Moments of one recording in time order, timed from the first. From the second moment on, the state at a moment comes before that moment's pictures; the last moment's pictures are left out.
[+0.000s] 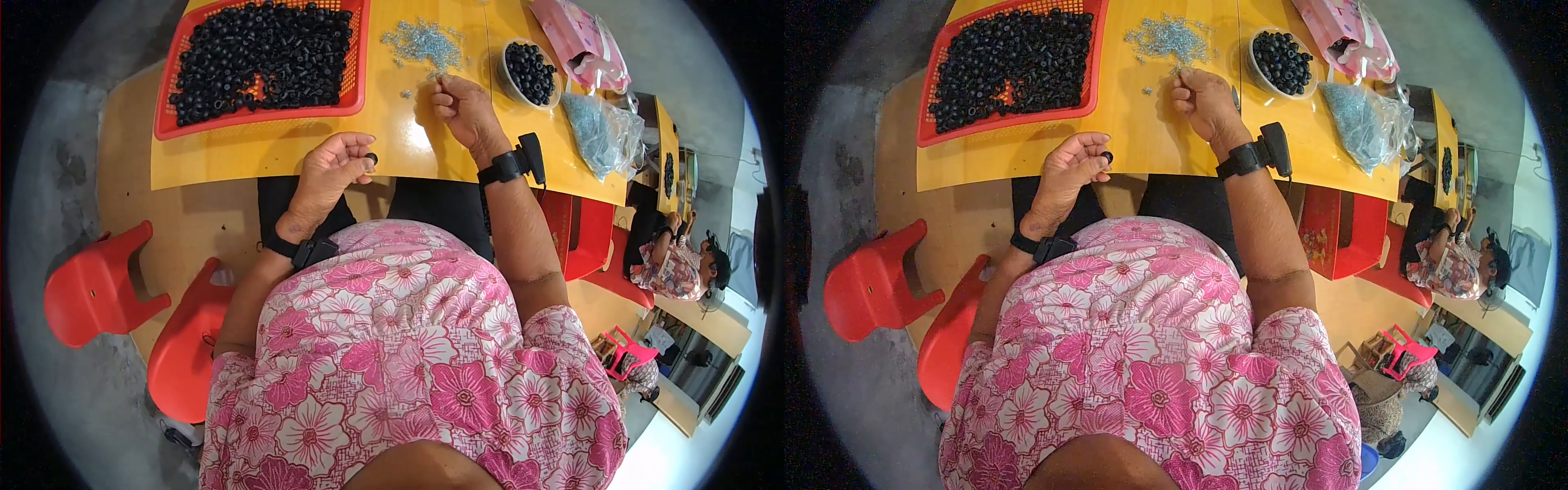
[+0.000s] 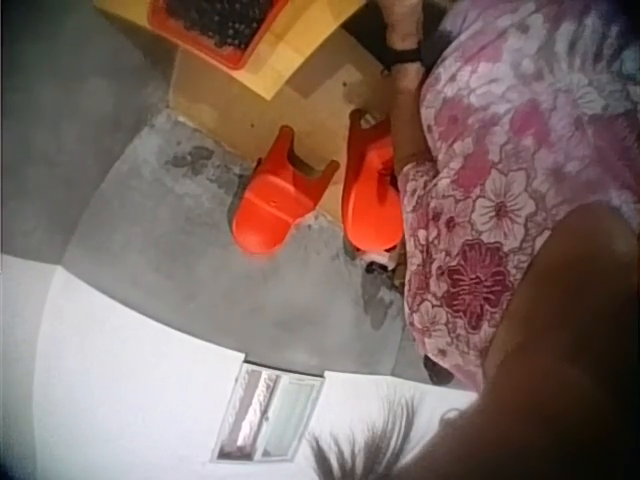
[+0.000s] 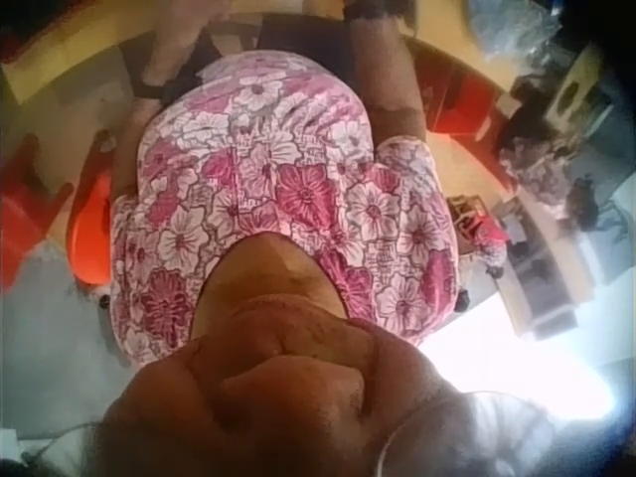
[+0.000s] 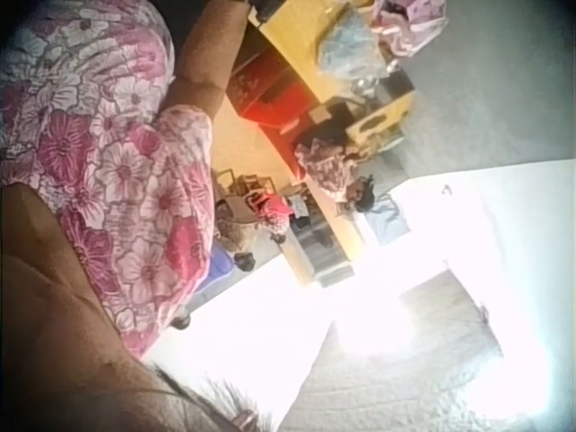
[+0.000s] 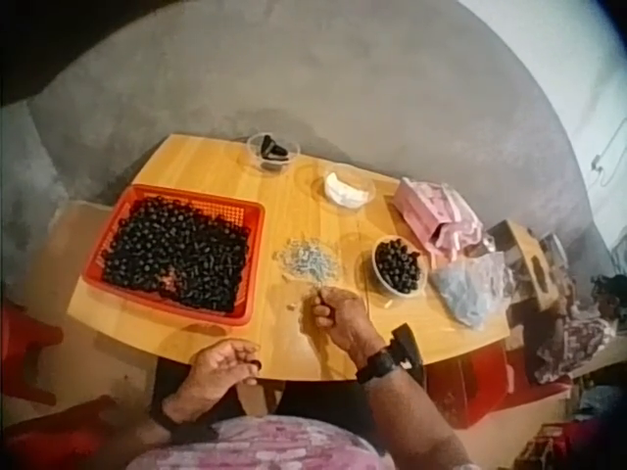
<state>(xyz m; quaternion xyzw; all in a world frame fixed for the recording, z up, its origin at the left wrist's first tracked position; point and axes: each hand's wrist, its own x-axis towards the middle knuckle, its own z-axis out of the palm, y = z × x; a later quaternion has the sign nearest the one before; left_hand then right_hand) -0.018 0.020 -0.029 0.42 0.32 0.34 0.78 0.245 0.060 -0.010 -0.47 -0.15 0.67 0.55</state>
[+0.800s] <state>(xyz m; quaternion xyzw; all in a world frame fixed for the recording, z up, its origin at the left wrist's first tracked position) -0.017 0.018 -0.023 0.41 0.33 0.33 0.78 0.205 0.018 0.007 -0.58 -0.42 0.49 0.50</state>
